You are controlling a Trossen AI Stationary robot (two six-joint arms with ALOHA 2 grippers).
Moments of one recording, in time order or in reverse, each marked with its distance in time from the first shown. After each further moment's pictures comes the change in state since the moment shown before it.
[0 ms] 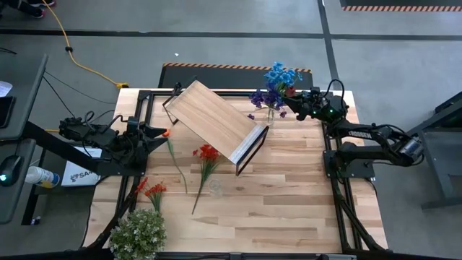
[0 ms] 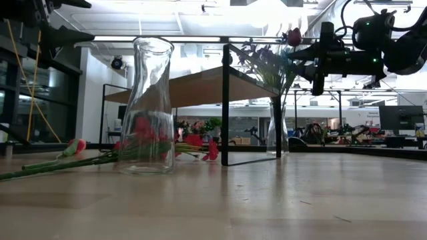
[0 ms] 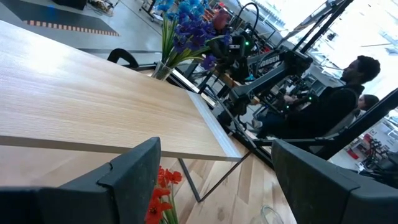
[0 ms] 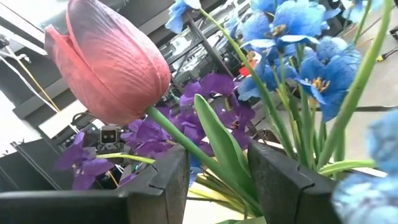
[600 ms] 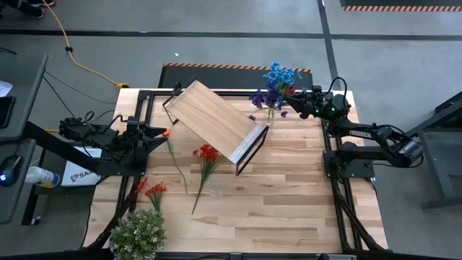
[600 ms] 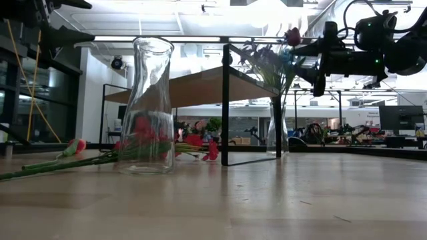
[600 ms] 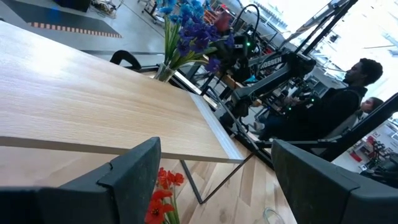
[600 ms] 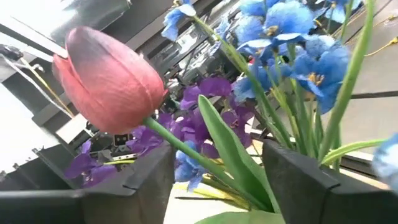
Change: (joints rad) left arm 0.000 0.000 0.000 0.000 -0.012 0.000; right arm -0.055 0.000 0.000 0.014 -0.094 0.091
